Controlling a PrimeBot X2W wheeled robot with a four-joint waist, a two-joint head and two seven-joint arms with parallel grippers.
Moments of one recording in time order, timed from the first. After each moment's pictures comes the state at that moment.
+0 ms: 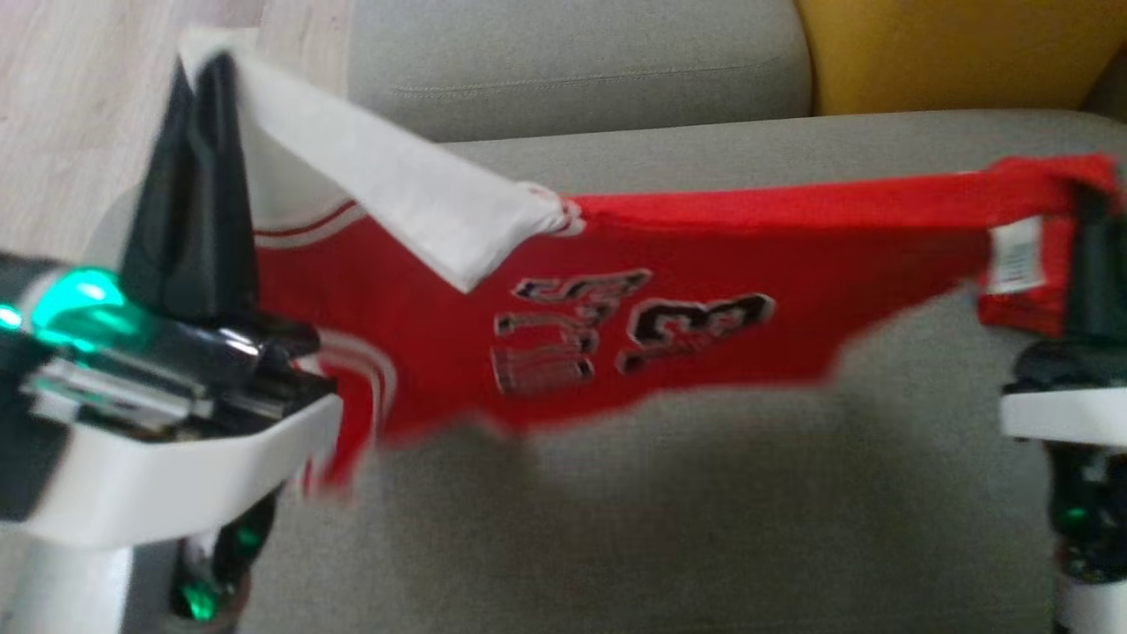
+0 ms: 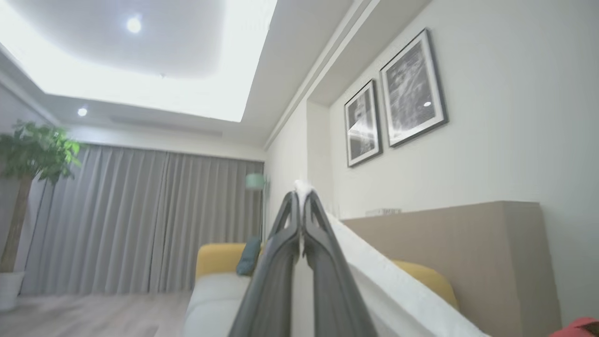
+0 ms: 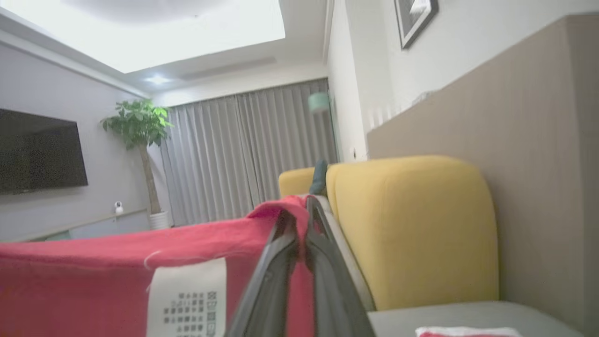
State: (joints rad) left arm -0.23 0.22 -0.24 -0.50 -0.32 0.11 -0.15; right arm -0.12 -0.09 -0.11 -0.18 0.30 0.12 -0.01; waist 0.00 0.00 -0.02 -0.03
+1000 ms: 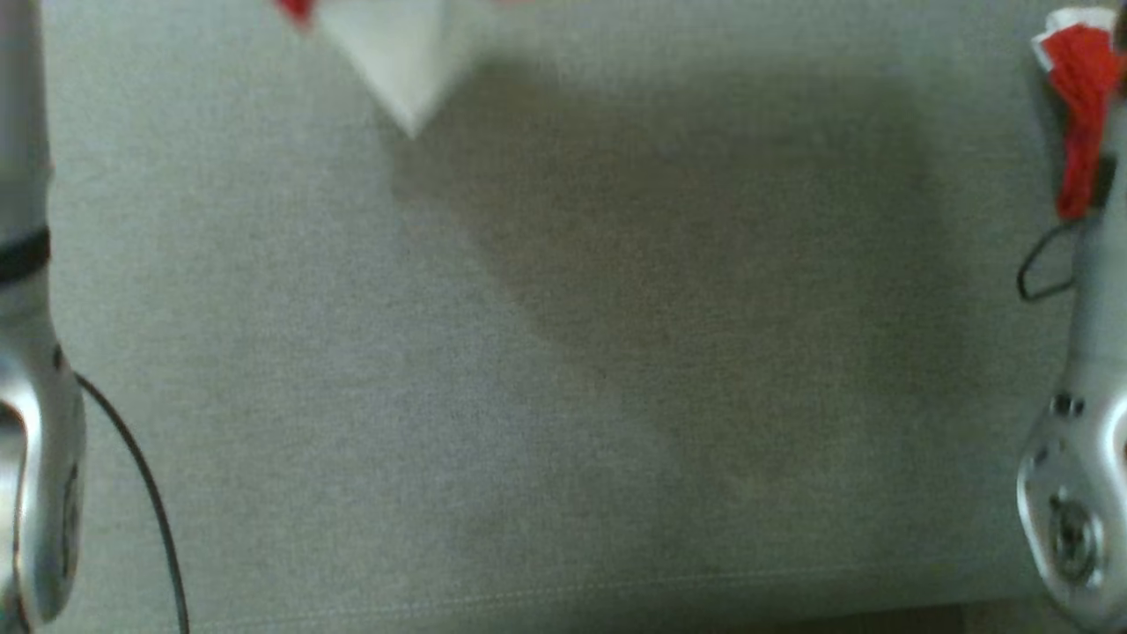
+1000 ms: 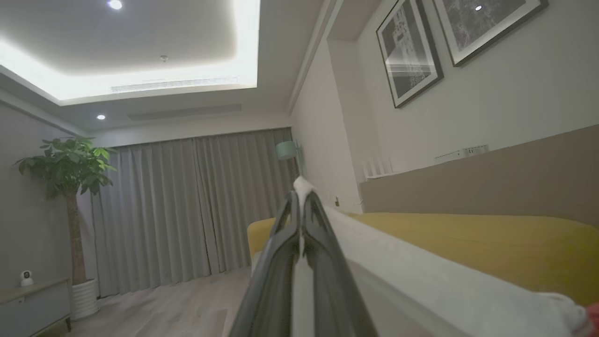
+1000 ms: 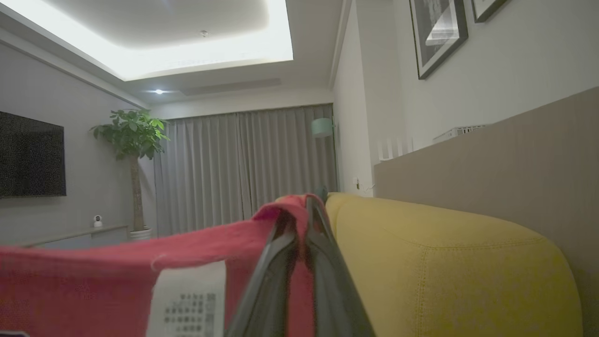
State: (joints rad) left arm -1.29 0.25 -0.26 0.39 -0.21 -0.01 -0.15; right arm -1.05 -0.10 -0.11 0.34 0.15 0.12 -0.08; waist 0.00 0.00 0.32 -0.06
